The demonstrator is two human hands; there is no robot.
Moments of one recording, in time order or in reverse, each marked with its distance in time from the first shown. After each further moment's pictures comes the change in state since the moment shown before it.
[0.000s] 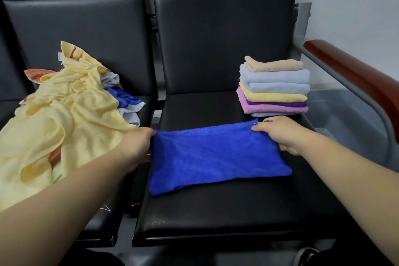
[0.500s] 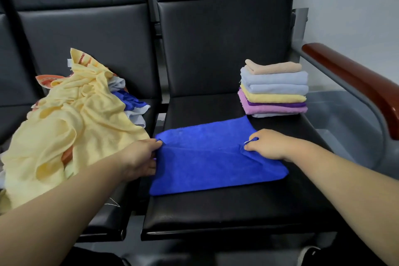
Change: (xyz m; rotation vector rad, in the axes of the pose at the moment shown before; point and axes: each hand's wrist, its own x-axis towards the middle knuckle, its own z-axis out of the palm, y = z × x) left_hand -0.015 -0.019 -0.021 -0.015 -0.268 -0.154; right_hand -0.025 0.001 0.024 -0.522 -0.113 -0.104
